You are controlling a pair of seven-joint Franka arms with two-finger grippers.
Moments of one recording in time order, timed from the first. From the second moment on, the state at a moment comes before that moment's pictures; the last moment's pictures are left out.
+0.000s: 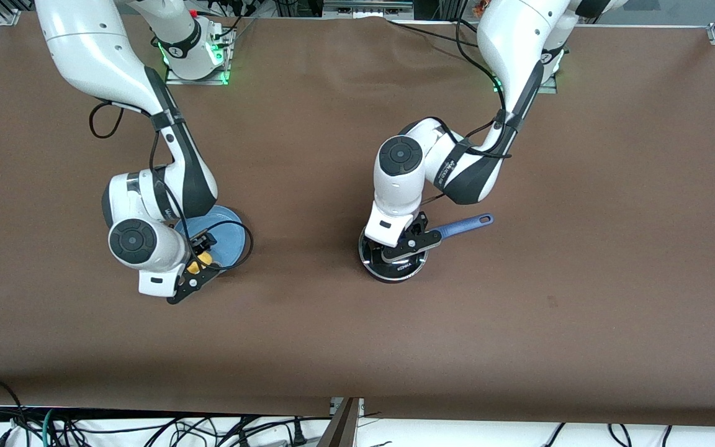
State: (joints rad) left arm -0.60 0.72 -0.05 -1.40 0.16 2.20 -1.10; right arm 0.29 0.70 -0.07 -1.48 -0.10 2.01 -0.41
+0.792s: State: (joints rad) left arm -0.38 0.54 -0.03 -1.39 0.01 2.06 -0.54; right arm 0.28 0.74 -0.07 -1.56 -0.10 2.11 -0.41
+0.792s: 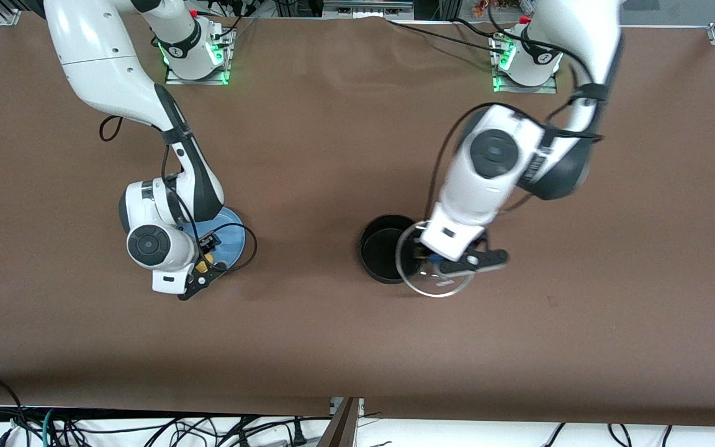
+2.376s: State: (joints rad) left arm 0.00 0.59 0.26 -1.82 -0.30 2.31 0.84; right arm 0.70 0.85 0.05 -1.27 0.35 2.42 0.85
